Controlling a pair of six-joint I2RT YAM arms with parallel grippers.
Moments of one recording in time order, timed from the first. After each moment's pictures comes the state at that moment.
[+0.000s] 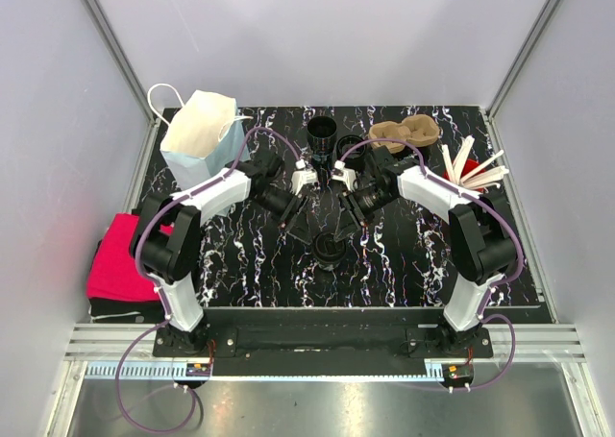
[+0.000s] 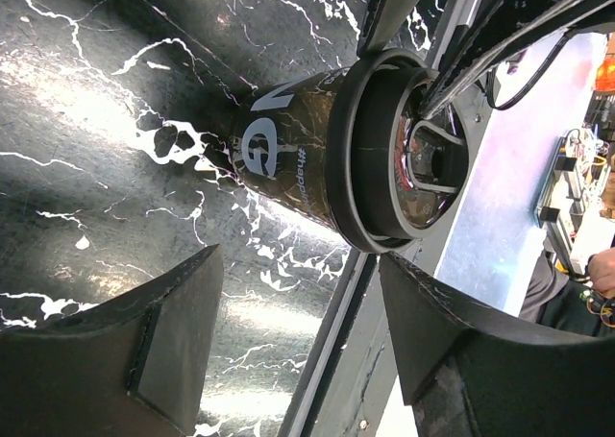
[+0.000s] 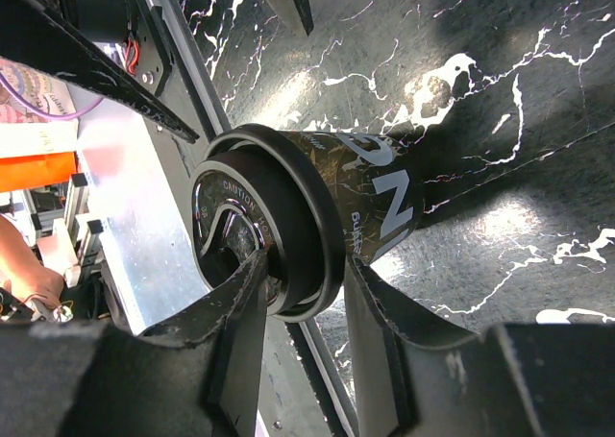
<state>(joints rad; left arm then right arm) -0.45 1.80 1.25 -0.74 0.92 0.19 0.43 1.80 1.25 -0.74 -0.91 -0.17</state>
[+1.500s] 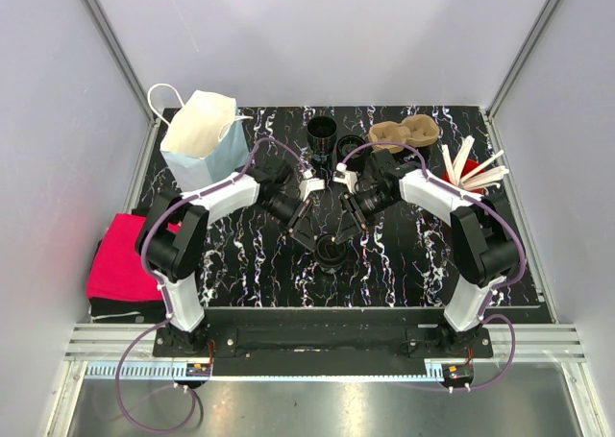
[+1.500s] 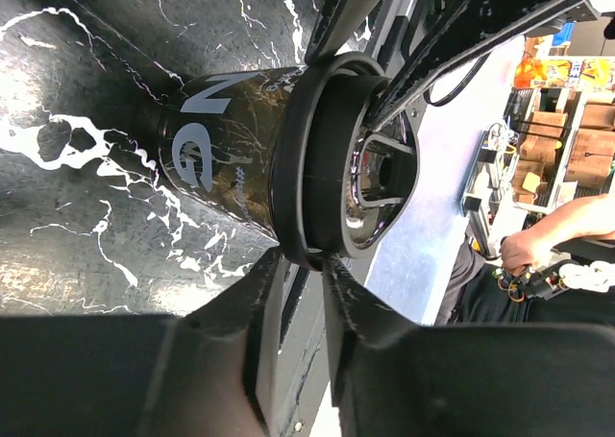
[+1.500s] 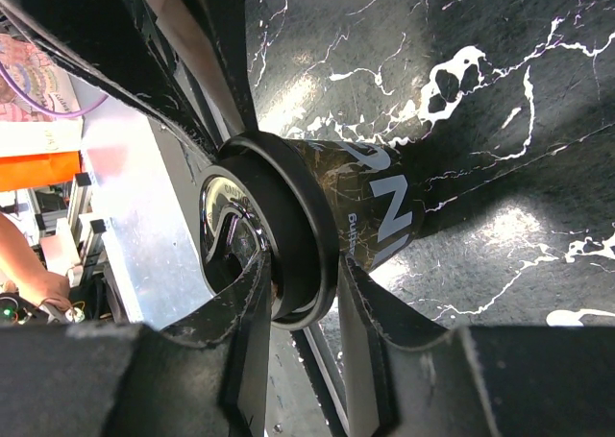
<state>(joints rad) -0.52 1.84 1.23 -0.72 1.00 0.05 0.43 1.78 1.21 -0.71 -0.92 -0.16</state>
